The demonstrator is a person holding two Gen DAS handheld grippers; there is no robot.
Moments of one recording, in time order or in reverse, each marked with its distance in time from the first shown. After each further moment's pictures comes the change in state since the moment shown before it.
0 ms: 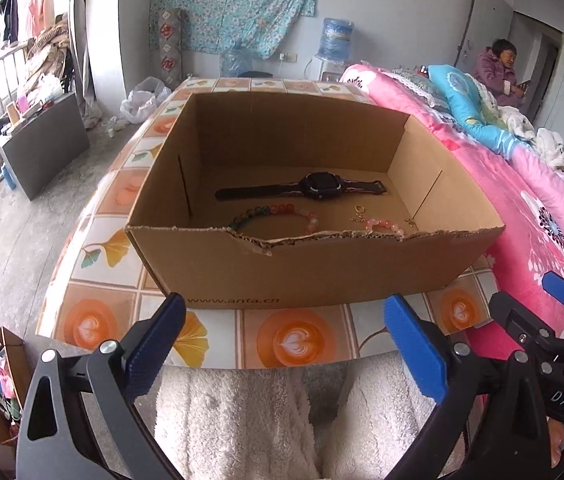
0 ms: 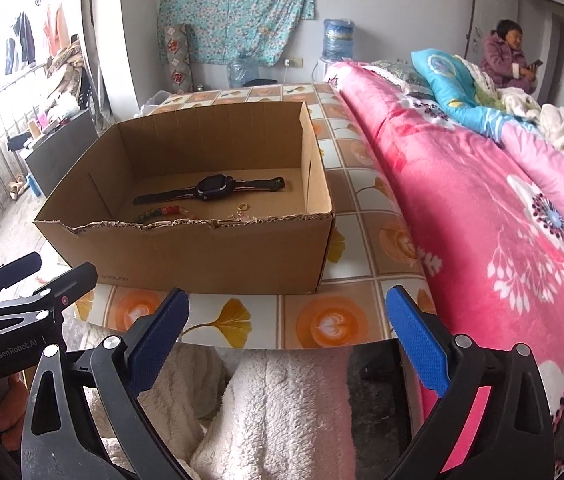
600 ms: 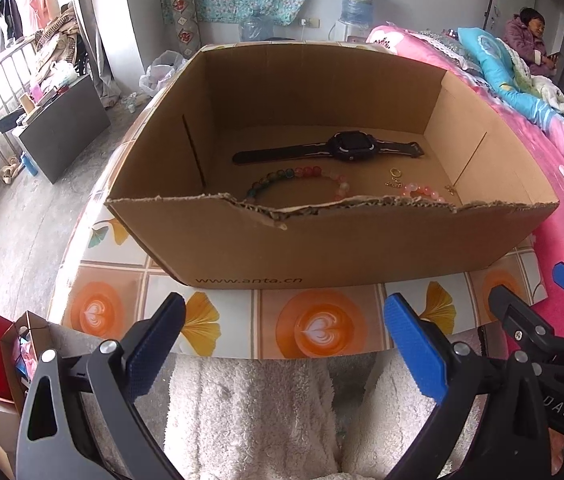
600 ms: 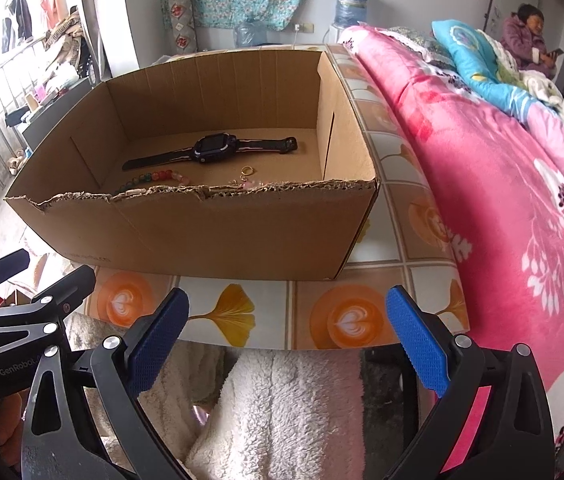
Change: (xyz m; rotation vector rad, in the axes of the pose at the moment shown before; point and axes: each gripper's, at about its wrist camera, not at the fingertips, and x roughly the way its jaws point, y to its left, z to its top) left arm 0.032 -0.006 0.000 0.018 0.121 0.122; right arm 0.044 0.007 0.000 -0.003 0.120 0.013
